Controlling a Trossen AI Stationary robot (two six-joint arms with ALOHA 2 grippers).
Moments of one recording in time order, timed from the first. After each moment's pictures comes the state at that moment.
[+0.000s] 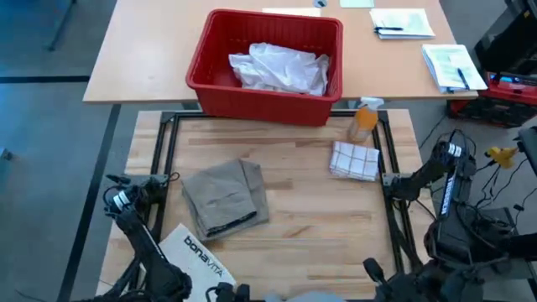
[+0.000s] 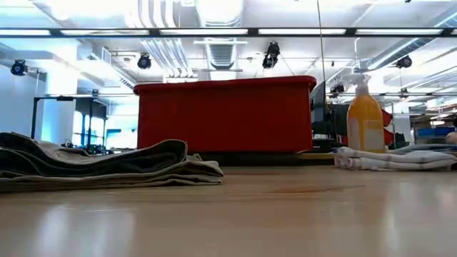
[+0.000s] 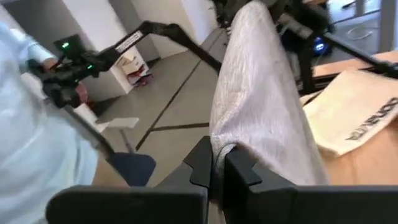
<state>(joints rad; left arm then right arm) -0.93 2.00 1.89 0.33 -0.78 -0.71 1.15 1.49 1.46 -0.15 0.63 0.56</state>
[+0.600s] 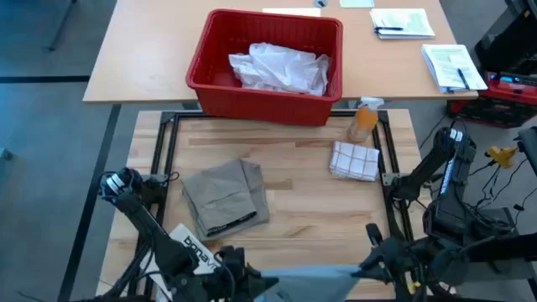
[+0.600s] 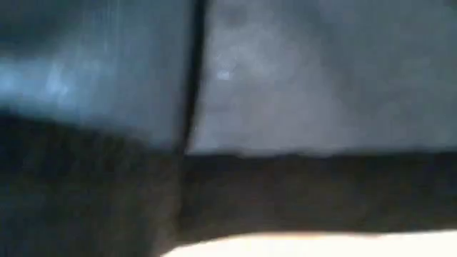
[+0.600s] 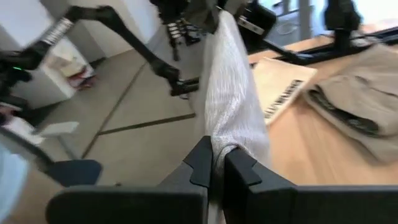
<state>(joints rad) -0.83 1.82 1.59 0.15 -0.95 -0.94 1.12 1.27 1.21 -0.32 0.79 0.70</state>
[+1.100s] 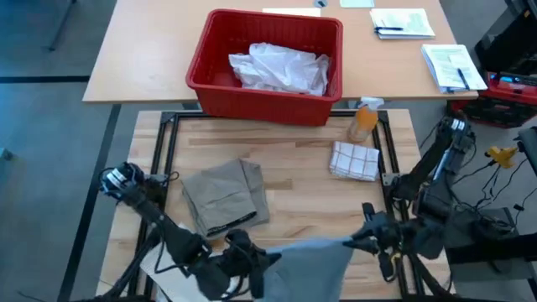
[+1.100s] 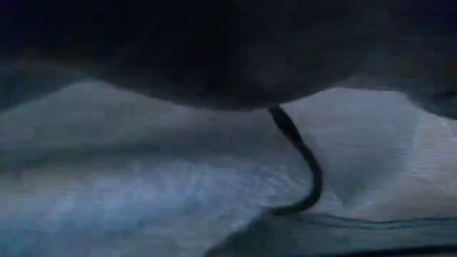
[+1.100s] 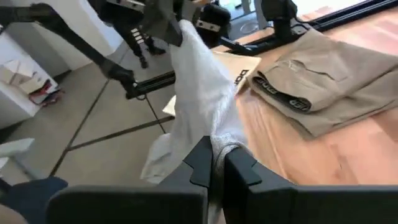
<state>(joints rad) -0.74 1.79 1.51 -0.08 -0.92 -1.07 1.02 1.07 0.91 -0.24 0.80 0.74</state>
